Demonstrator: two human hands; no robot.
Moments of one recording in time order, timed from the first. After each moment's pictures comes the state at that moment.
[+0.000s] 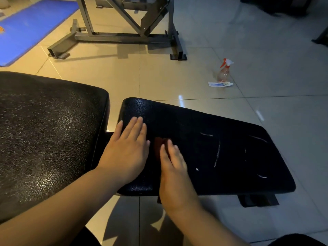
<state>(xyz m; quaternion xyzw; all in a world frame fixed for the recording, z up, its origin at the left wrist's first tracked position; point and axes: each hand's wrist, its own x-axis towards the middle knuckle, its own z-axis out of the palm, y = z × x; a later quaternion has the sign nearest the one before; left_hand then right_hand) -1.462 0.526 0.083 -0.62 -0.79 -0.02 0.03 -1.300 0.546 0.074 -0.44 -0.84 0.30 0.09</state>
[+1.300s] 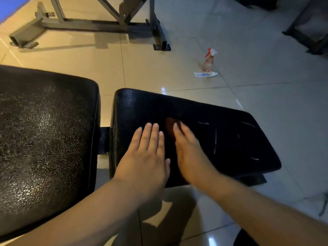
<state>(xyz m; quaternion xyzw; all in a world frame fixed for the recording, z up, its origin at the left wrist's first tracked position) -1.423 0.508 0.097 -0.70 -0.70 0.12 0.00 -1.291 0.597 0.057 -0.43 -0.85 0.28 0.14</state>
